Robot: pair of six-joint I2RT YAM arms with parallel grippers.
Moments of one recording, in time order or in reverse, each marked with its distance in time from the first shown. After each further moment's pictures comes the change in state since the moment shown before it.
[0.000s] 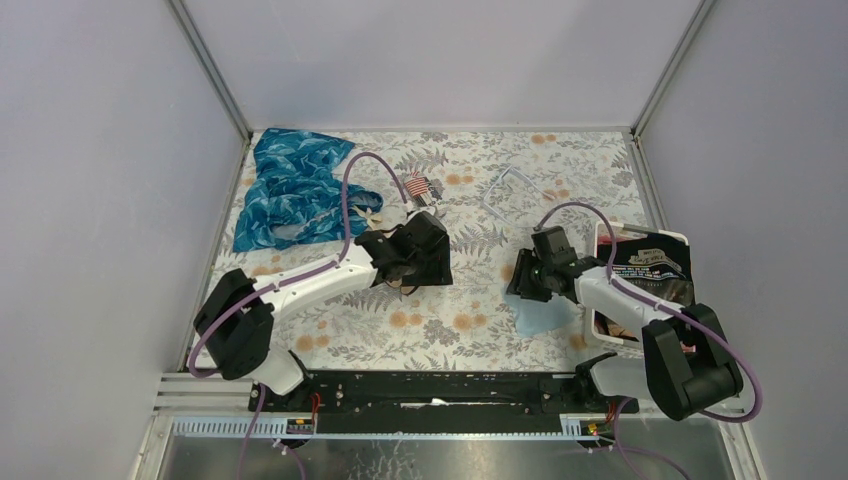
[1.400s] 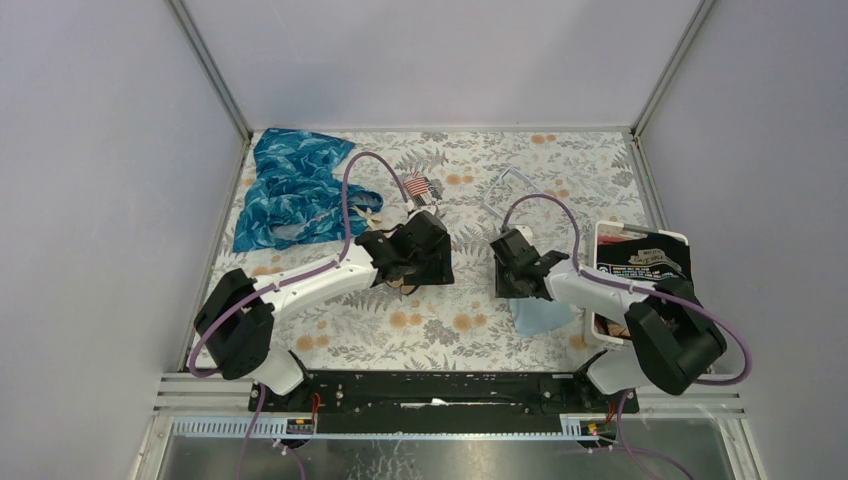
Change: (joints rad) left arm -0.002 0.005 0.000 0.019 0.006 0.000; right arm 0.280 0.160 0.121 -0.028 0.294 -0.028
